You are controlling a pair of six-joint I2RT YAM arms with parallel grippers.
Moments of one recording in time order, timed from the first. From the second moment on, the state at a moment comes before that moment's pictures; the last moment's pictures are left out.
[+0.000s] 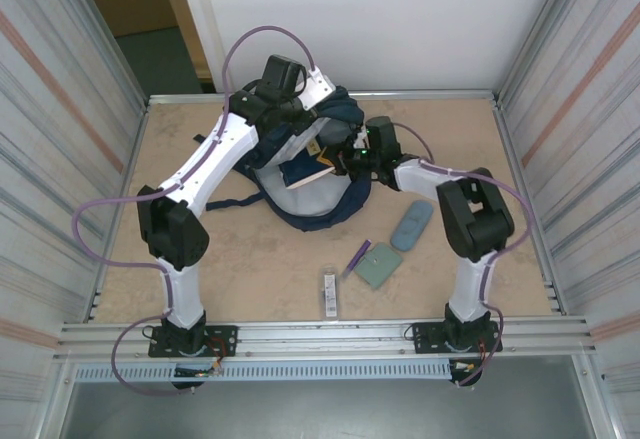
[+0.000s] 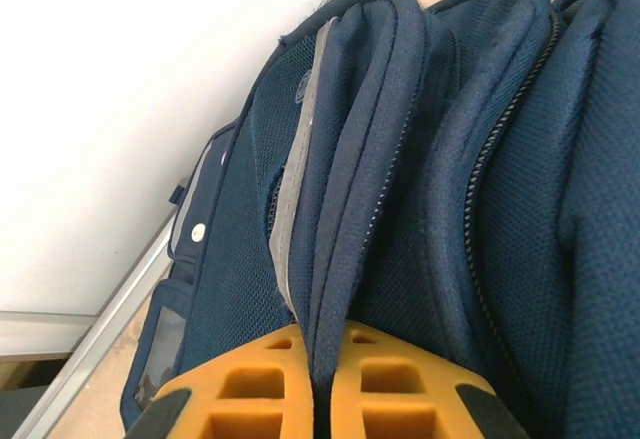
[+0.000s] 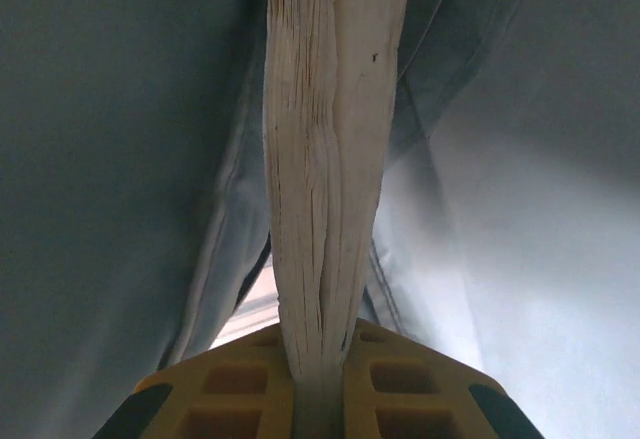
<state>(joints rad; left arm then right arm) -0.53 1.92 1.99 -0.74 0.00 0.52 0.43 1.95 1.22 0.22 -0.69 1.31</state>
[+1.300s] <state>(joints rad) -0.51 1.84 1.84 -0.65 0.13 0.47 0.35 2.44 1.75 0.21 -0.76 1.26</state>
